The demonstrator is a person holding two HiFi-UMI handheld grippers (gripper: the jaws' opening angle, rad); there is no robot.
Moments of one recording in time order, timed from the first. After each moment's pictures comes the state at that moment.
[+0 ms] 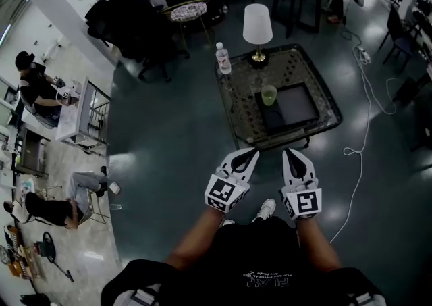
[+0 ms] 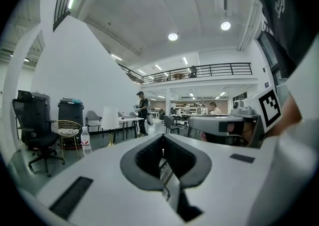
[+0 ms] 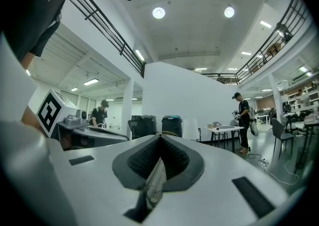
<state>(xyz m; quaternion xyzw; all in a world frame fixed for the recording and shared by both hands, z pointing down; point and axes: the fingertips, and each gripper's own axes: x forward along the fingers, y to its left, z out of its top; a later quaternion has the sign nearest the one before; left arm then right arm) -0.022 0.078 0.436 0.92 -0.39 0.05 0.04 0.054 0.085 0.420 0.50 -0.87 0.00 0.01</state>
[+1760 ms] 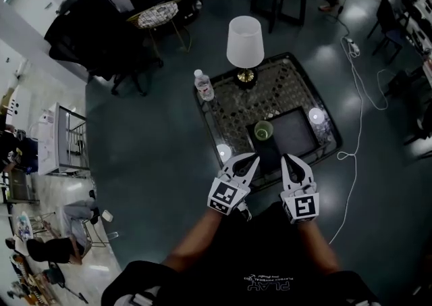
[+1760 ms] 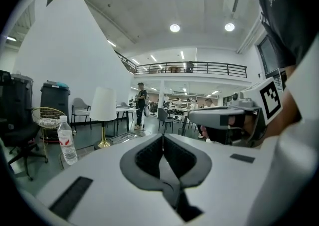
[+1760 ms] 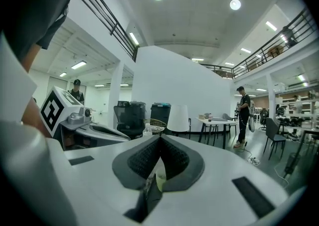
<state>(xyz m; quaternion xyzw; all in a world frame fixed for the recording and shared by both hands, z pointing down) -0.010 -0.143 0.503 0.94 -0.32 0.08 0.08 0.058 -0.131 0.468 0.54 -0.84 0.02 0.09</state>
